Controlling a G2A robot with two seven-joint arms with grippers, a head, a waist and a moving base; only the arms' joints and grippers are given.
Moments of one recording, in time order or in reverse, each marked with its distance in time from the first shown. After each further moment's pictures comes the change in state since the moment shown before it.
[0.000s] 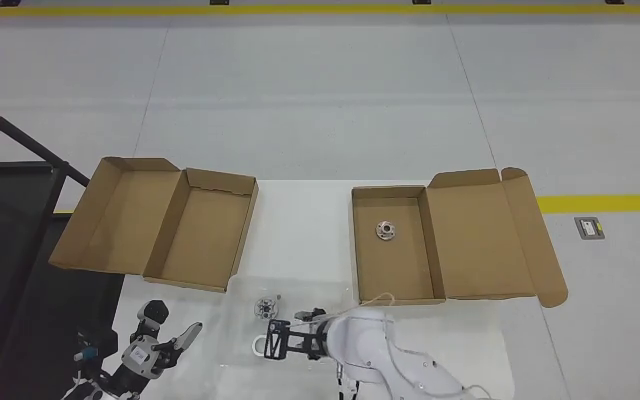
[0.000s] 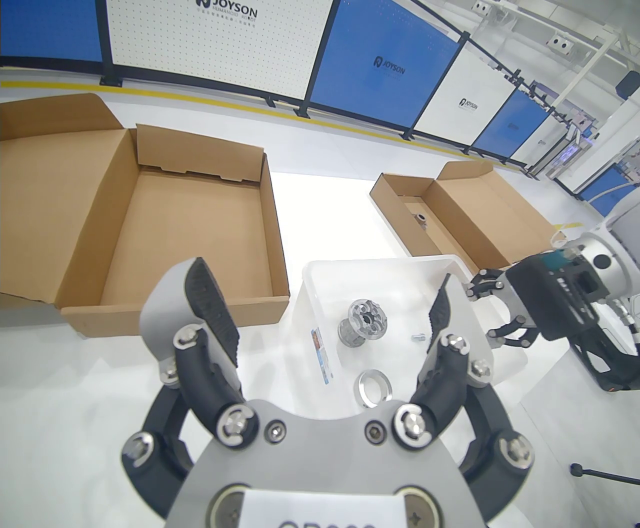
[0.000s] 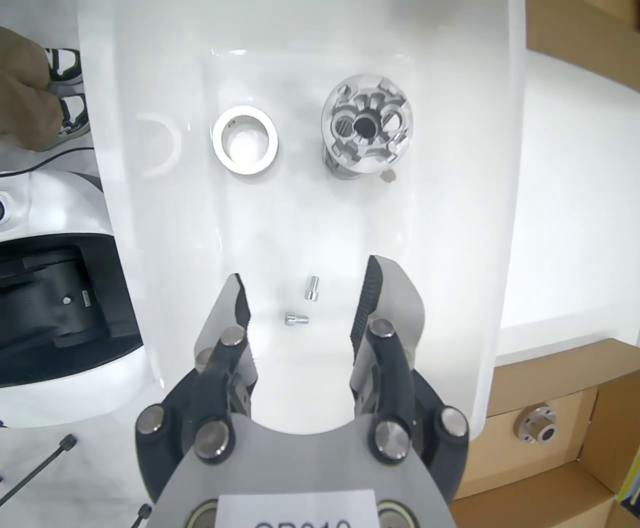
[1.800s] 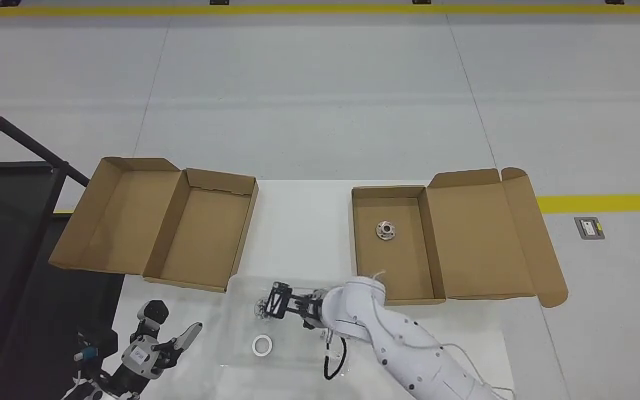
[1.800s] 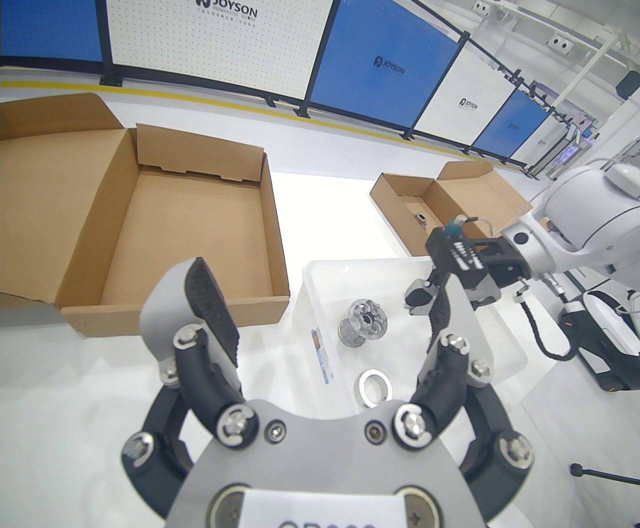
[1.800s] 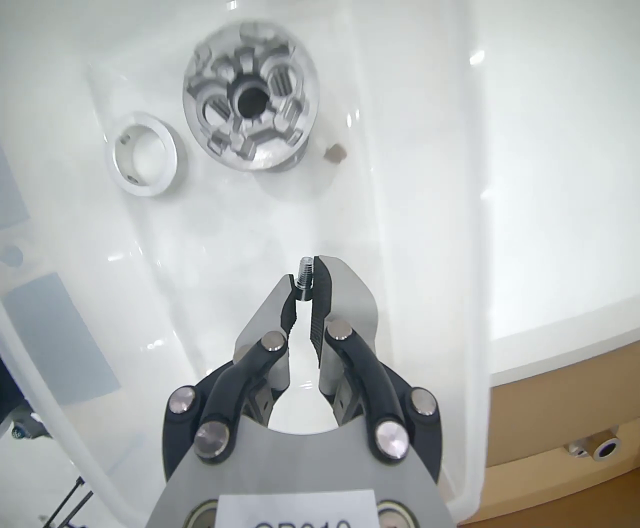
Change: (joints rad) left arm 0.000 0.000 0.000 0.000 0.000 0.000 0.000; right arm 0.105 -0.076 0.052 0.227 0.086 0.058 -0.089
